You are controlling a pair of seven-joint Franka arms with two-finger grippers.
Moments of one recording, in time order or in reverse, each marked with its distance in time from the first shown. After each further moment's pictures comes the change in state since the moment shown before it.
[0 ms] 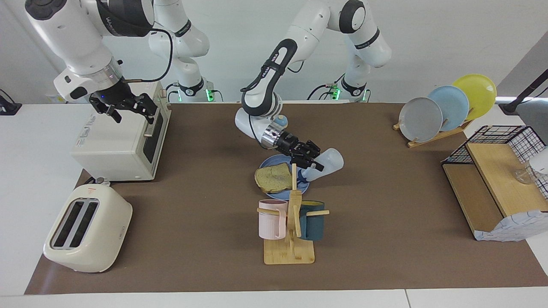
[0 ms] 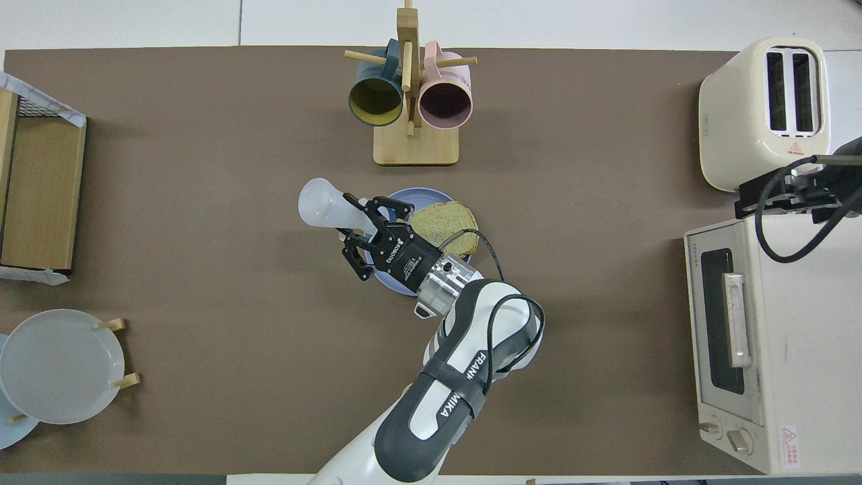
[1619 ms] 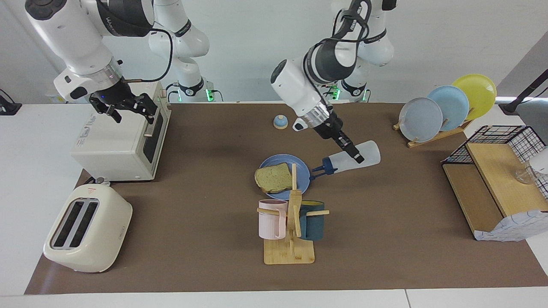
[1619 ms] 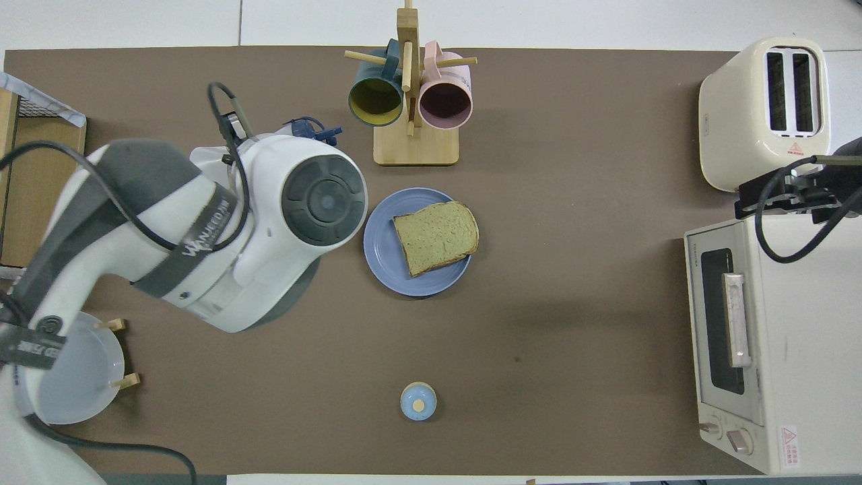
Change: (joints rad) left arm 0.412 -0.432 0.026 -0.001 -0.651 0.435 -0.076; right arm 0.000 0.000 0.000 0.000 0.000 0.000 0.000
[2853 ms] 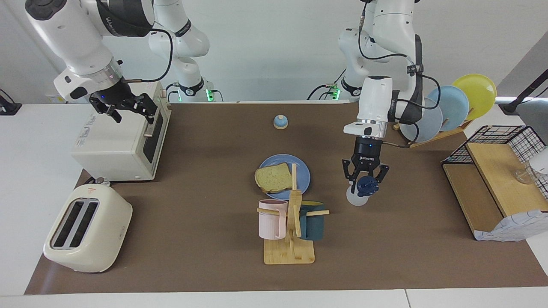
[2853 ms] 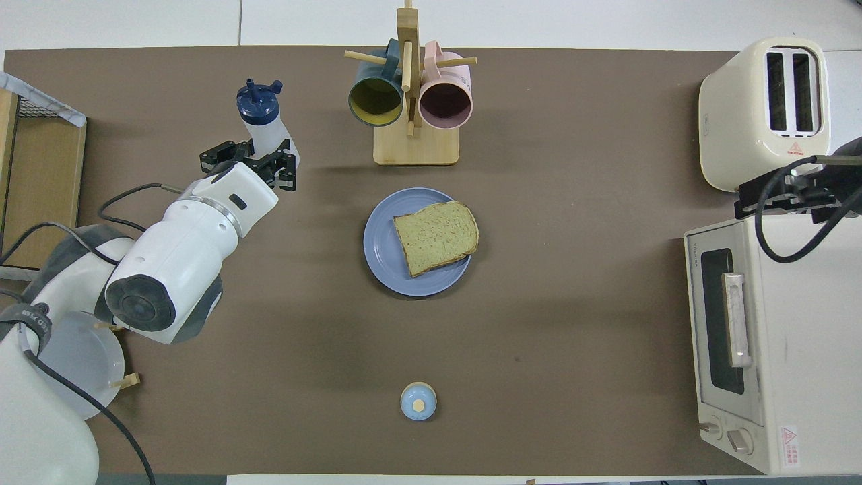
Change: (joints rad) left arm 0.257 0.021 -0.003 -0.522 -0.178 1.337 -0.820; right arm 0.000 0.000 0.000 0.000 0.000 0.000 0.000
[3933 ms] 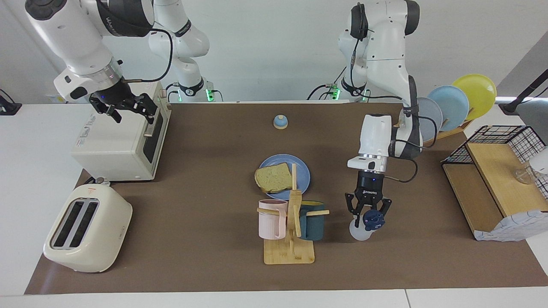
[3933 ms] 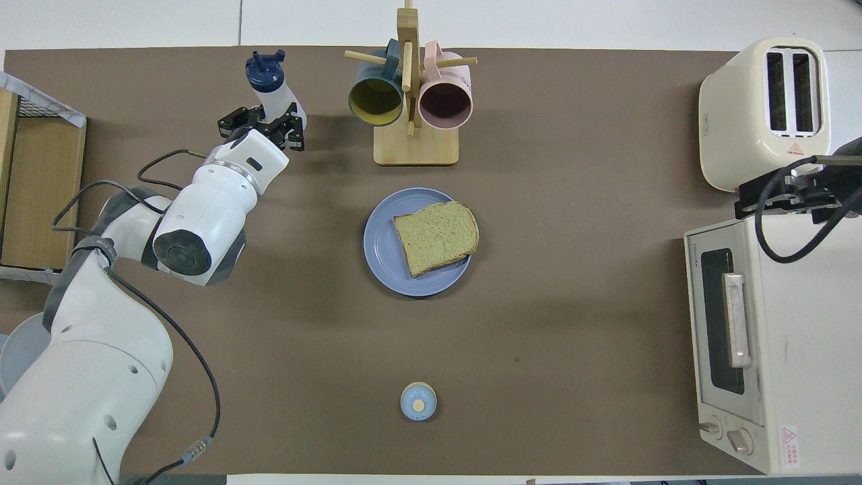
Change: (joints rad) left arm 0.060 0.367 -0.001 0.279 -0.055 0.182 -0.033; right arm 0.000 0.000 0.000 0.000 0.000 0.000 0.000
